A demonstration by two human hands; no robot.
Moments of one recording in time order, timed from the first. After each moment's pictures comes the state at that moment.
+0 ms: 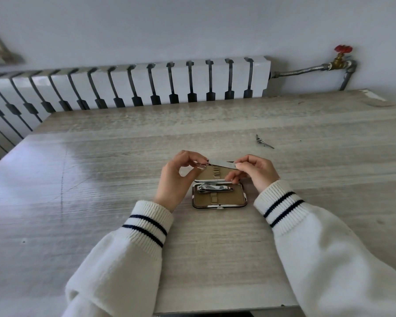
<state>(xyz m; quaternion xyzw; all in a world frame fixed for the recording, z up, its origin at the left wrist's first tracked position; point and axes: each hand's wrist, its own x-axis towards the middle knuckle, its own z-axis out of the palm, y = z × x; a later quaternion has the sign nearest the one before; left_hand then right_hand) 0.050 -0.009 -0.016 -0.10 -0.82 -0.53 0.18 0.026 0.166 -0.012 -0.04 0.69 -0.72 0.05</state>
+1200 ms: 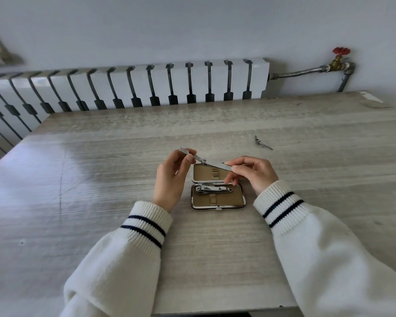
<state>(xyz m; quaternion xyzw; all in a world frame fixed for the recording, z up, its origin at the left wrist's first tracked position) 0.042 -0.013 -0.024 -0.06 -0.76 -0.62 0.19 0.025 0.169 -0.017 -0.11 0.69 -0.71 0.05</state>
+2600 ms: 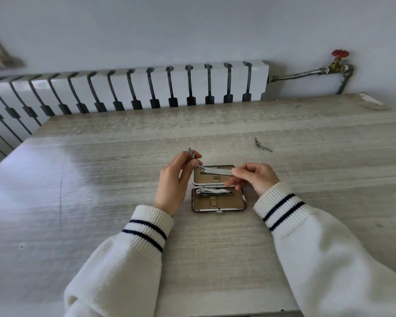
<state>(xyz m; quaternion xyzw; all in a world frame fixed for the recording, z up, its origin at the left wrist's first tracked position) 0.045 -0.012 -0.024 -0.12 -0.82 -0.51 0.23 0.023 0.177 -0.019 -0.05 0.71 -0.70 0.10</state>
